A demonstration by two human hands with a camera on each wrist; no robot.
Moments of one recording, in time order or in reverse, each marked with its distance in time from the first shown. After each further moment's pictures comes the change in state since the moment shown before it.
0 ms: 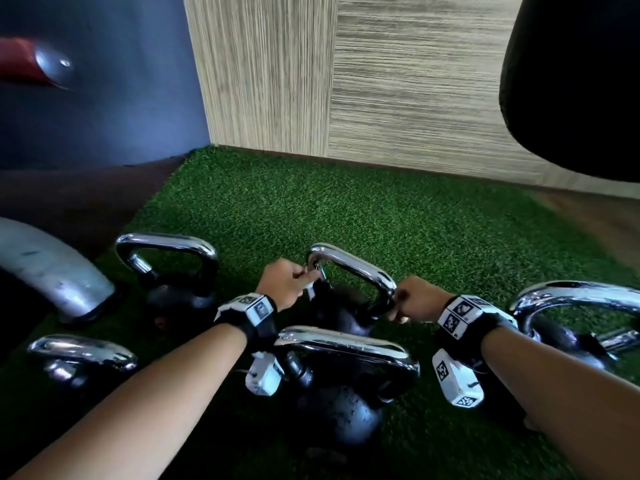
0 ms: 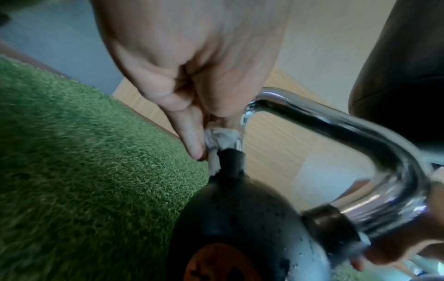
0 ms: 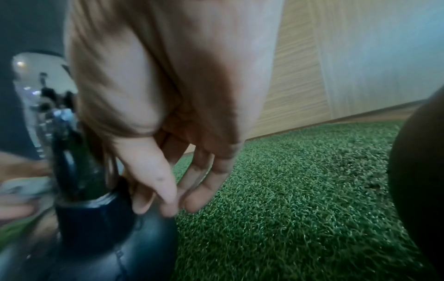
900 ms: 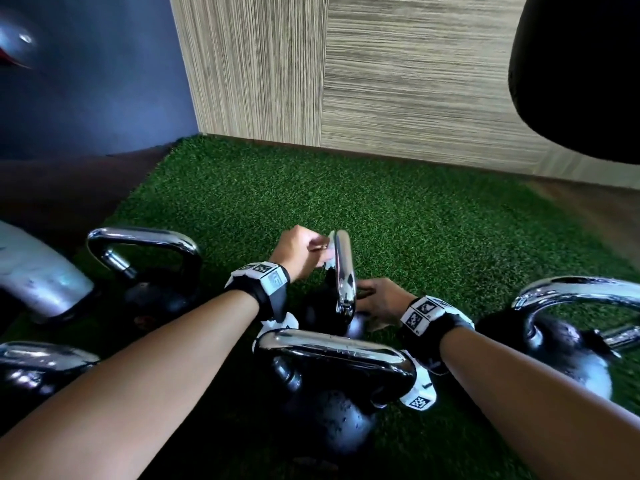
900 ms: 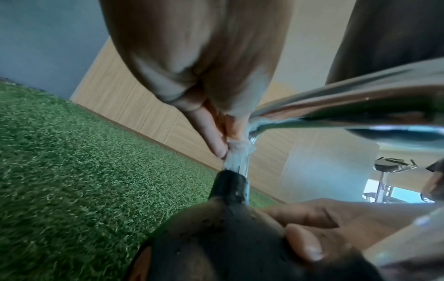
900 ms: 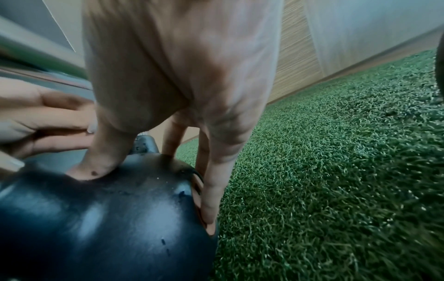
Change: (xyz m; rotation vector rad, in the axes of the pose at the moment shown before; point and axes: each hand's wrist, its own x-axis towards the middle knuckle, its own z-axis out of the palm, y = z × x) left_hand 0.042 0.051 0.013 -0.096 -0.027 -0.009; right_hand 0.014 -0.026 0.034 0.515 -0.125 0.112
